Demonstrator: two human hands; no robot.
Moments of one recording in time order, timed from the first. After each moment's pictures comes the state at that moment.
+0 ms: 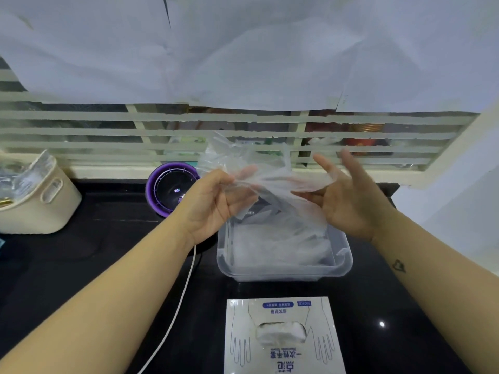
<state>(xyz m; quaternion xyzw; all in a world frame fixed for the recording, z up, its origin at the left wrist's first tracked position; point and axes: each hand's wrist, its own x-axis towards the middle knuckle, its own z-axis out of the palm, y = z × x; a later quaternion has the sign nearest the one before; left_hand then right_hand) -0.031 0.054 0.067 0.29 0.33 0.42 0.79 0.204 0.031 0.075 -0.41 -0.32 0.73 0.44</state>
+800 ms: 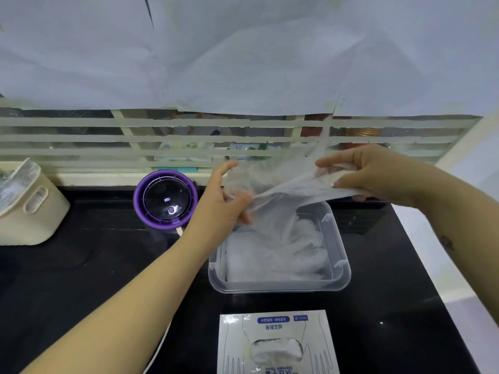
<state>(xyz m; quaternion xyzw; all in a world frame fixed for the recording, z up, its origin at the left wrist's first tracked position) -0.006 0.066 0.045 0.57 0.53 0.38 0.50 0.244 0.060 0.126 -0.65 -0.62 0.40 0.18</state>
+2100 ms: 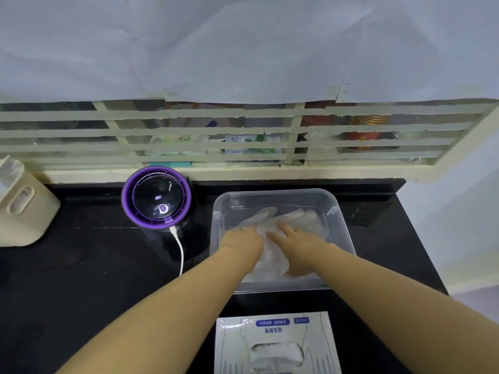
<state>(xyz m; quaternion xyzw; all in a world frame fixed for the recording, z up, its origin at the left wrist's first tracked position) 0.038 0.078 -0.044 0.84 0.46 -0.28 0.07 0.184 0.065 -0.063 -0.56 -0.77 0.23 -0.23</state>
